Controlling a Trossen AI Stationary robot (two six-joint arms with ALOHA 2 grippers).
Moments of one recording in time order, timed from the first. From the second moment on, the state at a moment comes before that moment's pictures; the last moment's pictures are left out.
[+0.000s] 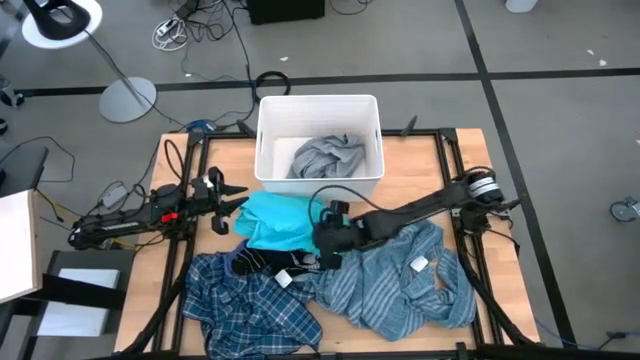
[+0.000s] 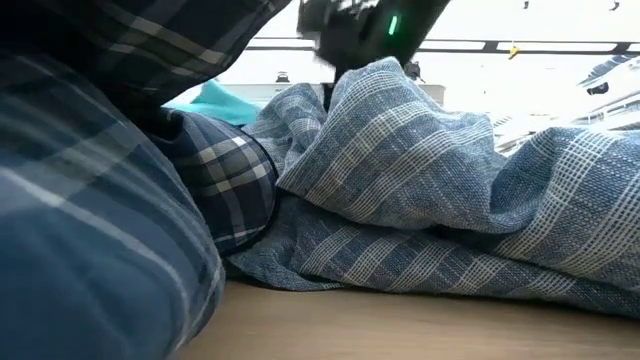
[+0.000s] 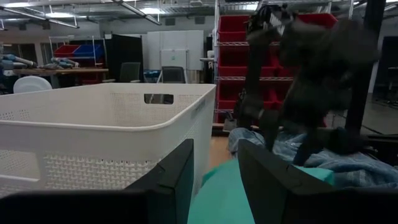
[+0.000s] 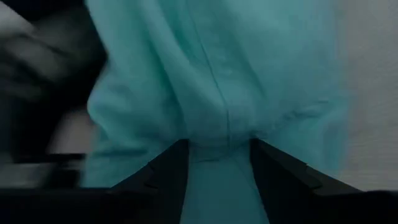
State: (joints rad) left arm 0.16 0.01 0.01 0.17 -0.02 -0.01; right arm 0.24 1.92 1.42 -0.51 0.49 0.22
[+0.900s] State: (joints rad) left arm 0.16 0.01 0.01 0.17 -0.02 -0.01; right arm 0.20 1.66 1.58 -0.39 0.41 -0.01
